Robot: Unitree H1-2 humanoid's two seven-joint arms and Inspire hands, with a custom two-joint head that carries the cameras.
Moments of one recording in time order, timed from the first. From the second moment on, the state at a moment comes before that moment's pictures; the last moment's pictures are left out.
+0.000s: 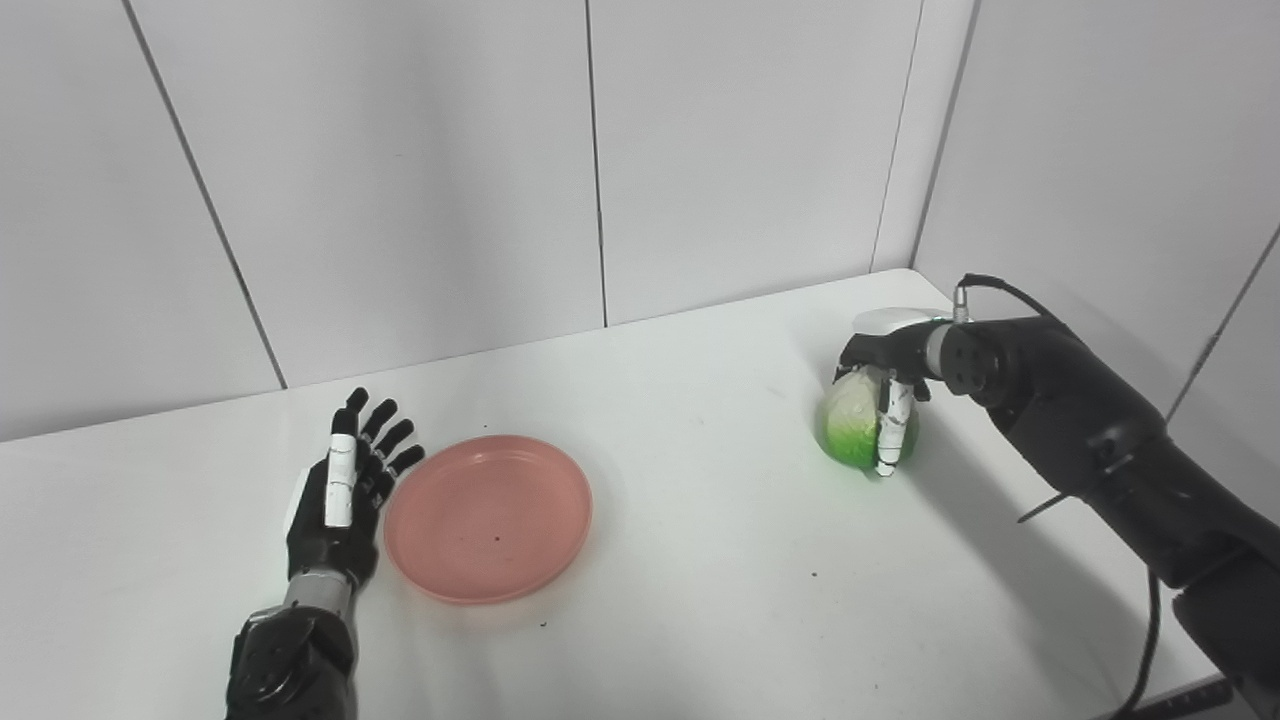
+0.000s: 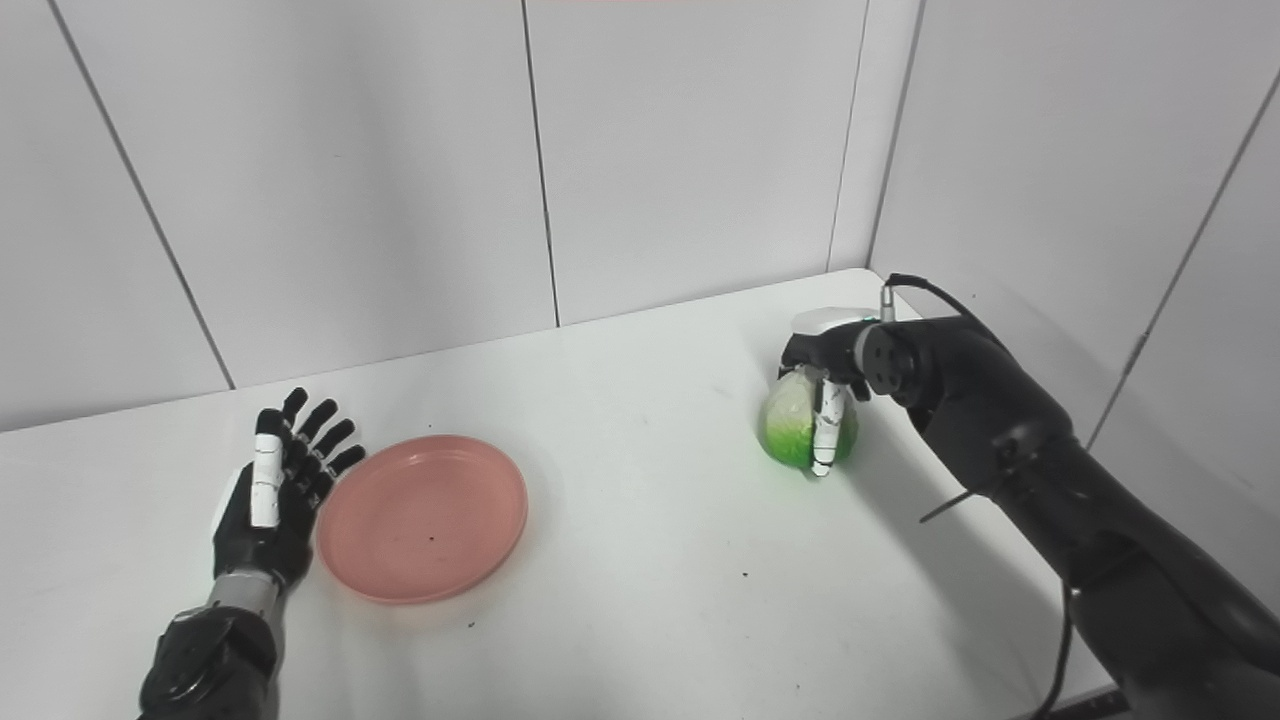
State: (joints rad) left arm -0.65 0.01 0.13 0.84 -0.22 -0.23 -0.23; right arm -0.75 -0.77 0.35 0.40 -0.73 0.22 0.74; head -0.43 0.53
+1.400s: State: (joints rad) left arm -0.64 -0.10 0.07 0.78 -0.16 -0.18 -0.09; right arm -0.99 -0.51 0.45 0.07 -0.62 0.16 0.90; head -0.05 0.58
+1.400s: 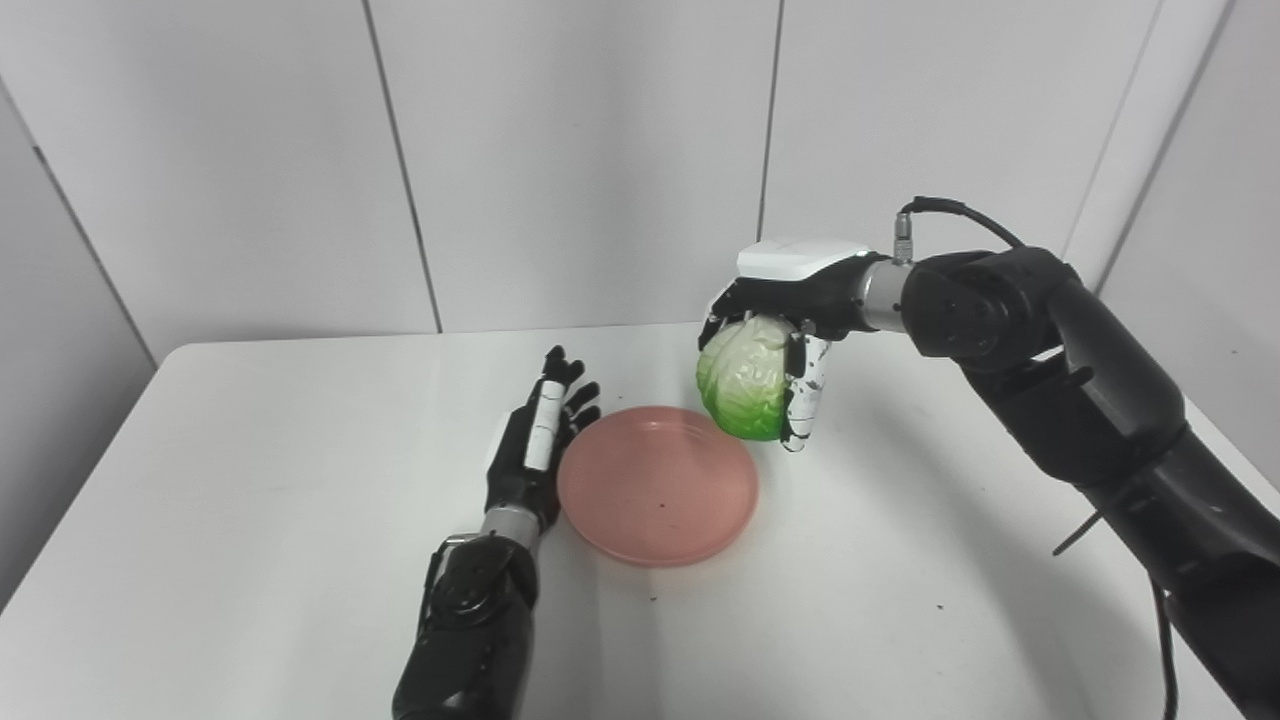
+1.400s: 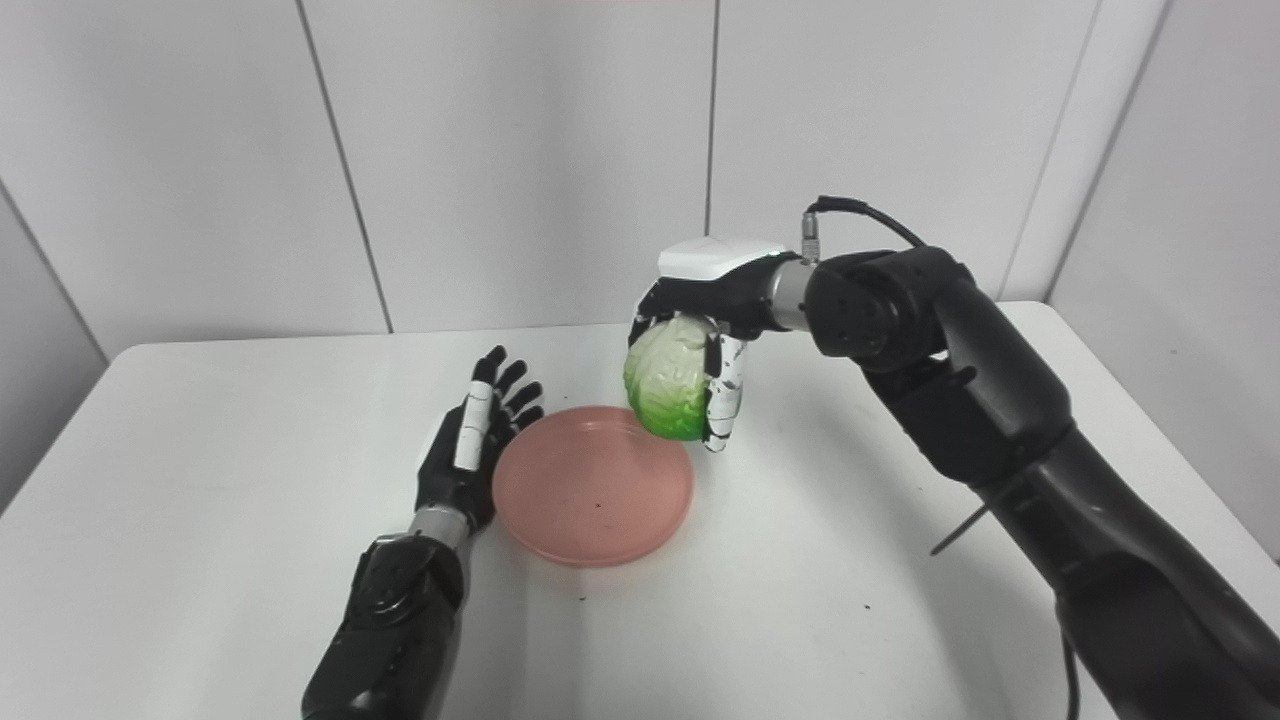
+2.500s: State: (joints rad) left arm -0.62 -0.11 0.07 0.74 -0.13 -0.17 -0.04; right arm -1.01 -0.38 0.53 0.35 -0.70 -0.02 0.70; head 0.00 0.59
